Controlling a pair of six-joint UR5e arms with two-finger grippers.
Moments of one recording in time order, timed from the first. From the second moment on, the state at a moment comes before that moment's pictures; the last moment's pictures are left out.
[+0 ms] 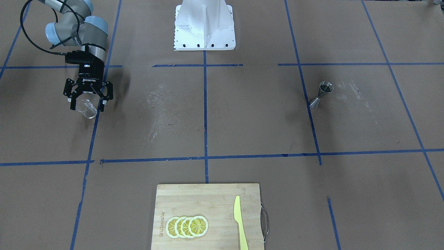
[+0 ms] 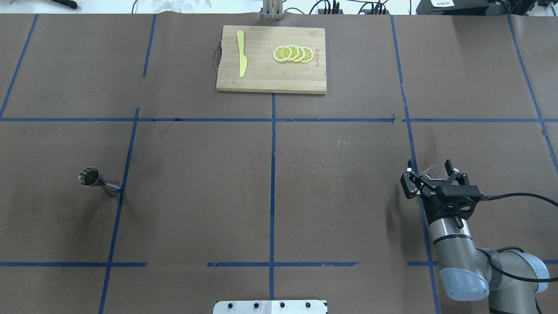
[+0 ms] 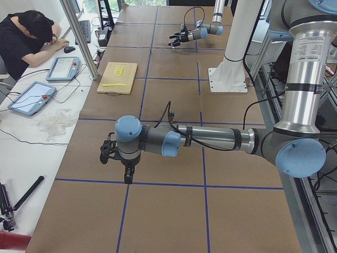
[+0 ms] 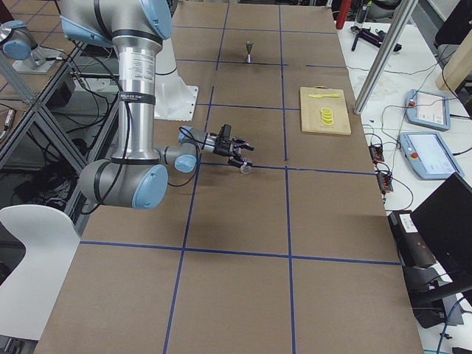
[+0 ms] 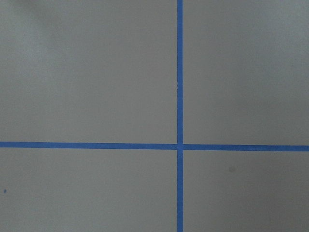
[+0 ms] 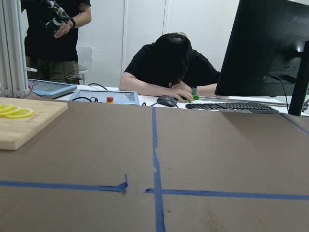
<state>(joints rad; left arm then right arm) -1.59 -1.63 -1.57 -1.69 -2.33 -0.13 0.15 -1.65 1.74 -0.84 0.41 1.42</state>
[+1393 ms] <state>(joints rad) -1.59 -1.63 -1.57 -1.69 -2.33 -0.13 0.90 -1.57 1.83 -0.93 1.51 0.77</state>
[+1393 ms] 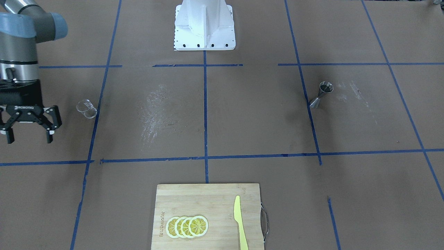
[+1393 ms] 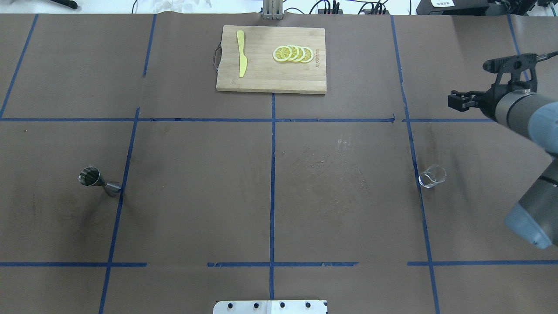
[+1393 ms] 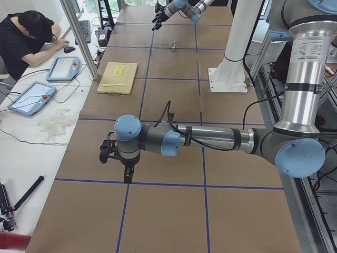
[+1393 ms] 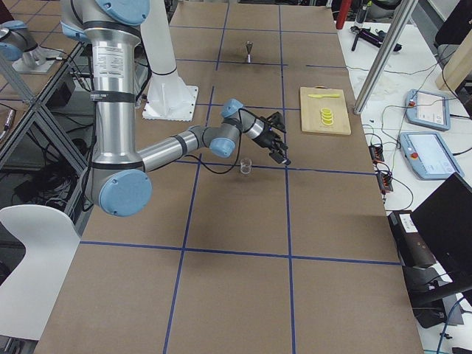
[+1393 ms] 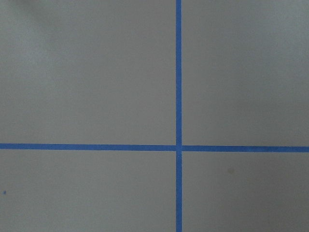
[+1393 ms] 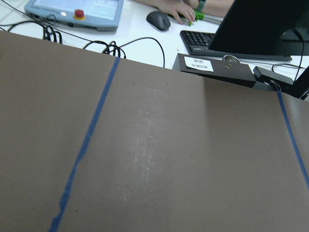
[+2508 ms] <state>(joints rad) -1.59 -1.59 -1.60 -1.69 -2.31 0.06 1.61 -1.63 1.48 -1.06 2.30 -0.02</state>
